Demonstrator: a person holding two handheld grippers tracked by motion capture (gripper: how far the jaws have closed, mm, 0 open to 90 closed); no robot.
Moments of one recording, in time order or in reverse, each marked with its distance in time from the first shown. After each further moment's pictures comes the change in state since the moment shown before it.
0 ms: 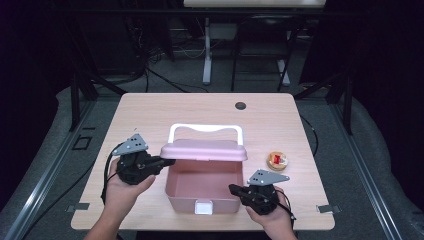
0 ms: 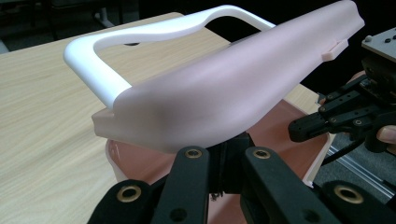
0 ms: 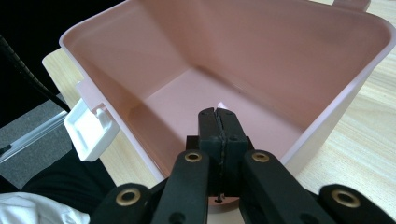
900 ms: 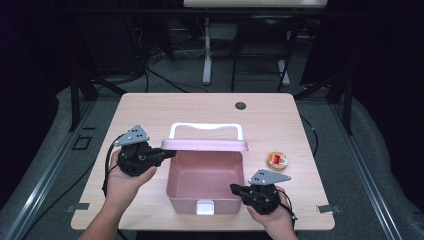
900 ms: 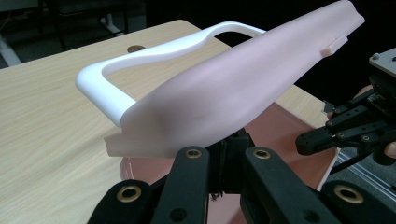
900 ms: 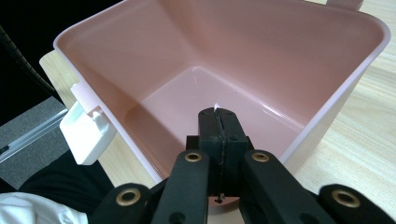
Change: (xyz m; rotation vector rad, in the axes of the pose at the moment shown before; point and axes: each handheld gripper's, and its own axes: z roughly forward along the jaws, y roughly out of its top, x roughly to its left) left arm 0.005 0.019 0.003 -0.004 0.018 0.014; right arm -0.003 -0.001 -0.002 -0.002 -0.007 0.001
